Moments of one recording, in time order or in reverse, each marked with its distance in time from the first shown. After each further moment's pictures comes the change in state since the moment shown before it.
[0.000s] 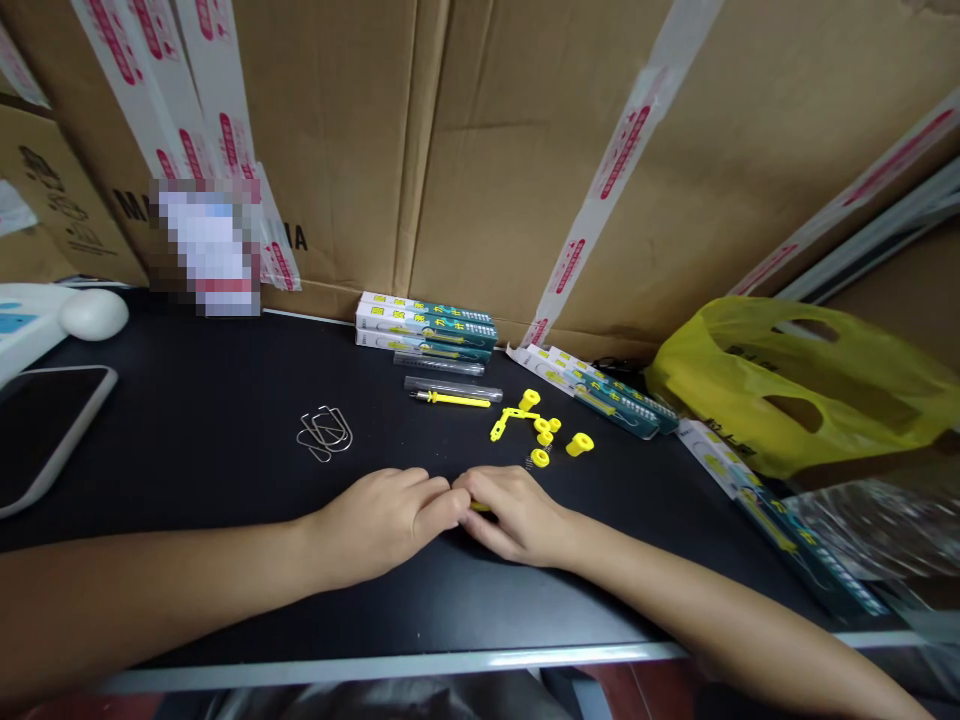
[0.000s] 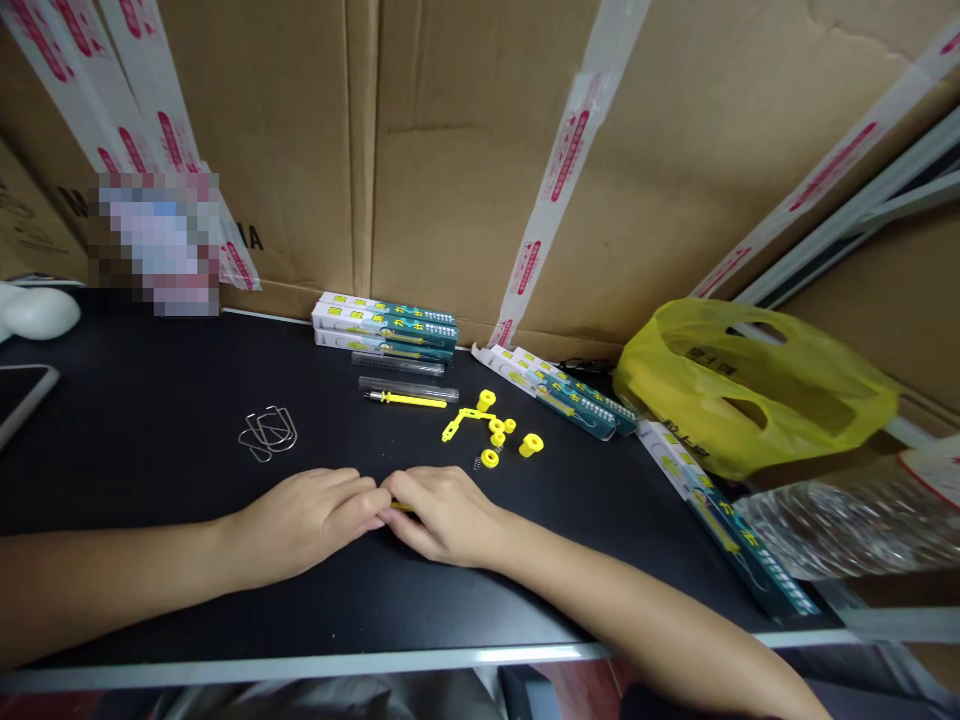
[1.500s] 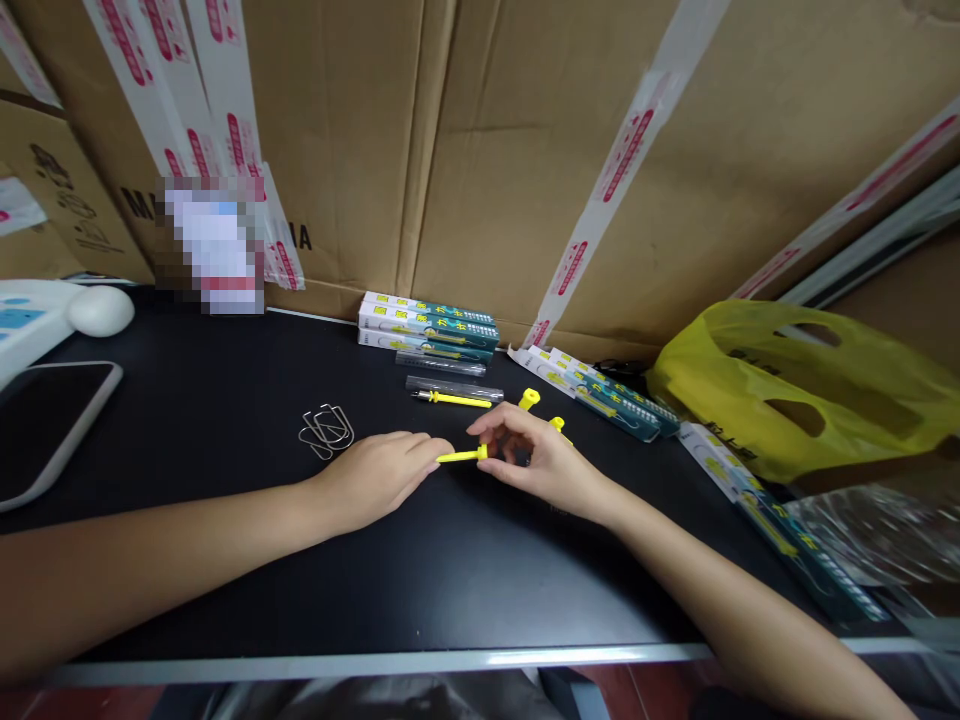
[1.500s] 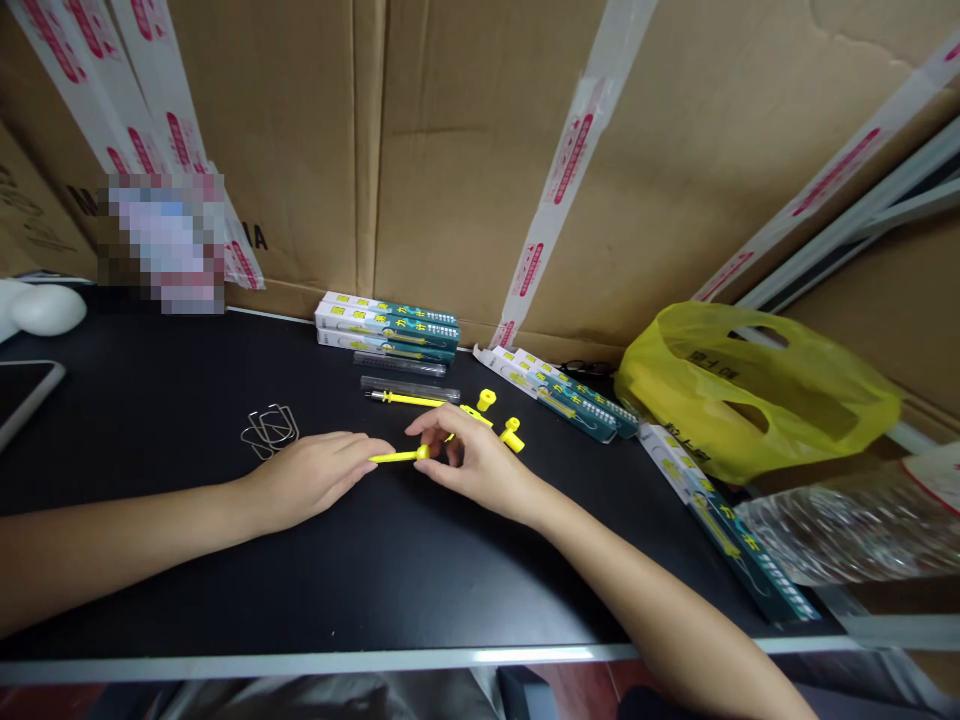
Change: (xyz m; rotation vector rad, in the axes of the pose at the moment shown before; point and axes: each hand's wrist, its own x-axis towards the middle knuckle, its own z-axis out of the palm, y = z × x) left_hand 0.005 -0.031 0.009 -0.259 -0.154 -0.259; right_hand 0.007 0.020 -0.038 0.409 0.046 0.453
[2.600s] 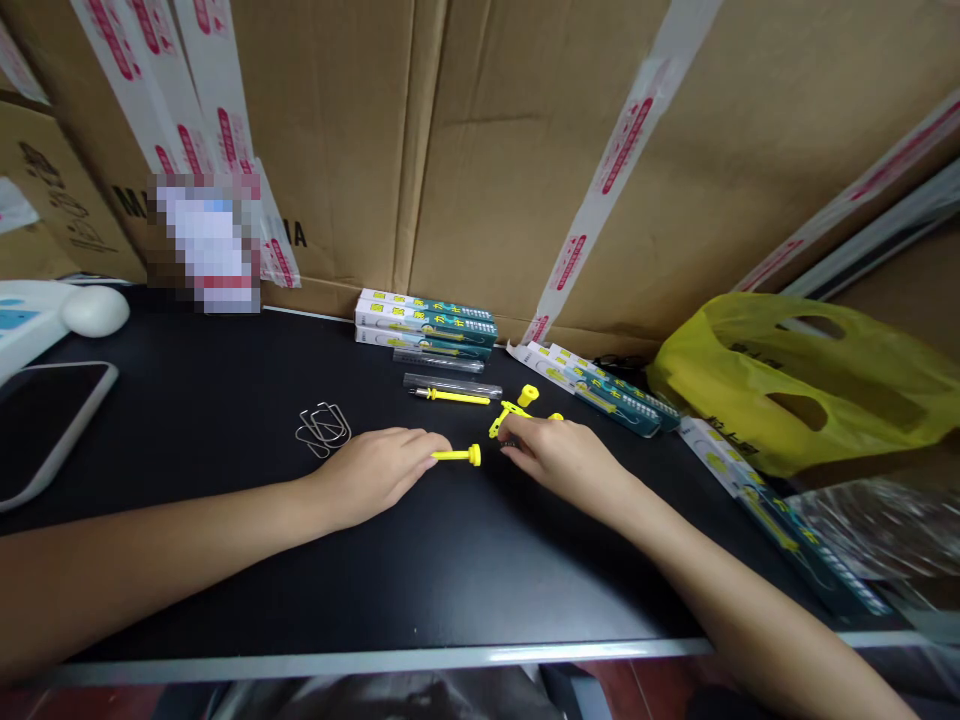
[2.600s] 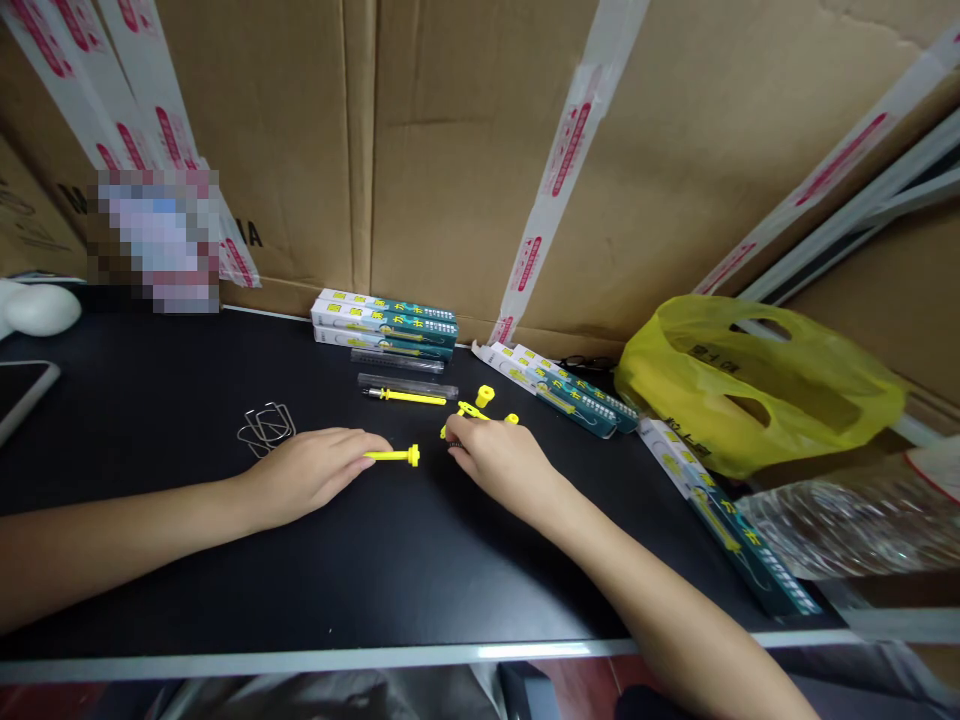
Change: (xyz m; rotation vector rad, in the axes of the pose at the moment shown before) left_hand 0.001 0.000 -0.002 -0.092 -0.023 -0.067; right_hand -0.007 -0.002 -0.017 -0.883 -0.177 0.272
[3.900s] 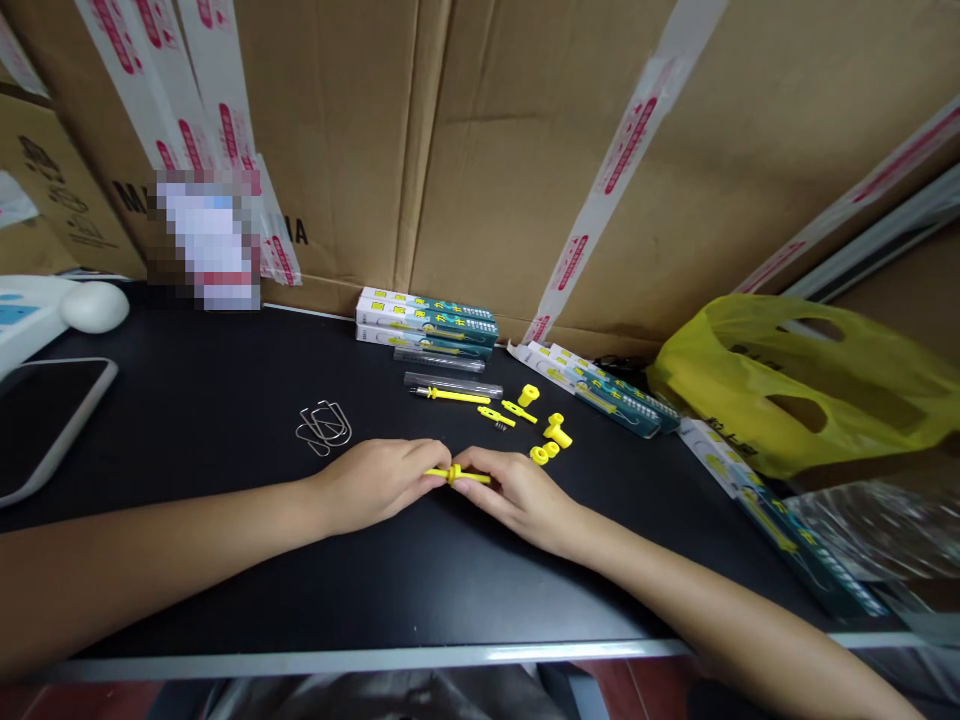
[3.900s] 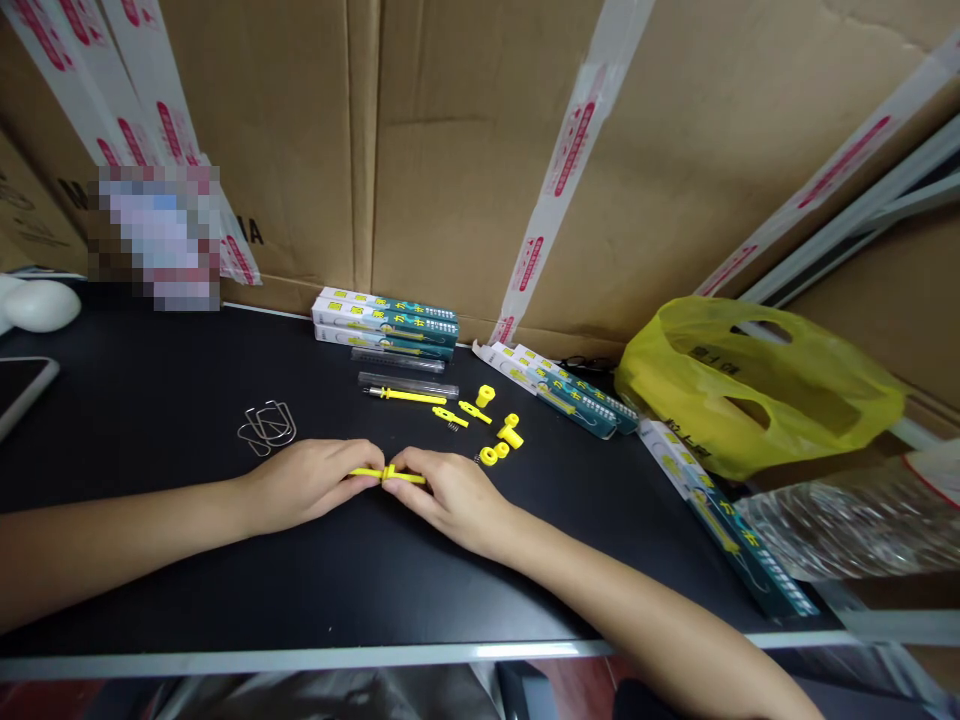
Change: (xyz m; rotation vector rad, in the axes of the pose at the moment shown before) left_hand -0.002 0.003 0.000 -0.099 -0.015 0.082; right_hand -0.004 -0.039 0.025 0.687 0.001 -0.247
